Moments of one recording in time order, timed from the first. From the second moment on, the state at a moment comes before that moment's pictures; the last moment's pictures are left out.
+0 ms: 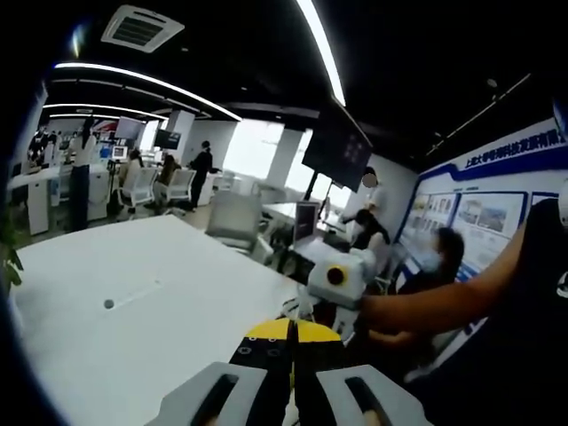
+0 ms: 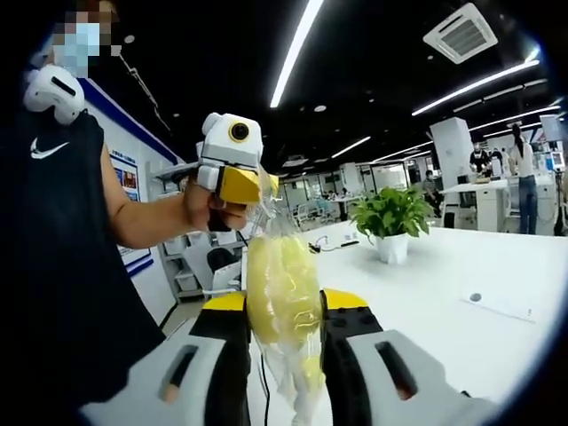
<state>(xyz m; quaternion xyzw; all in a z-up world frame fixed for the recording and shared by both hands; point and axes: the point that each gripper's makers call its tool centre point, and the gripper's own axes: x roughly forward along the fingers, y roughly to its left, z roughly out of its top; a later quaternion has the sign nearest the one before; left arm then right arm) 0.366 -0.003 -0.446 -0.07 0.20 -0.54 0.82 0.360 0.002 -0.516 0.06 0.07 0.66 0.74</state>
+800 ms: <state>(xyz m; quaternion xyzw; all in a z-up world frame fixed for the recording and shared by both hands) 0.363 0.006 -0.450 -0.07 0.20 -0.55 0.81 0.354 0.008 -0.518 0.08 0.14 0.65 0.74</state>
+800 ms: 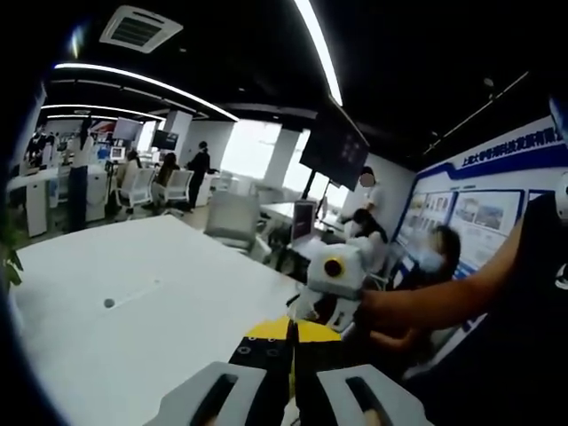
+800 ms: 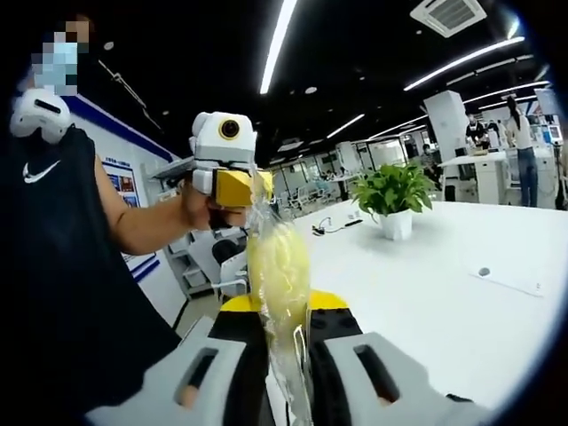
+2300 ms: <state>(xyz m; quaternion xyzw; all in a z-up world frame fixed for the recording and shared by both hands) 0.359 0.010 -0.450 -0.03 0.16 -0.55 0.82 0.344 0.011 -0.518 0.09 0.17 0.65 0.74</state>
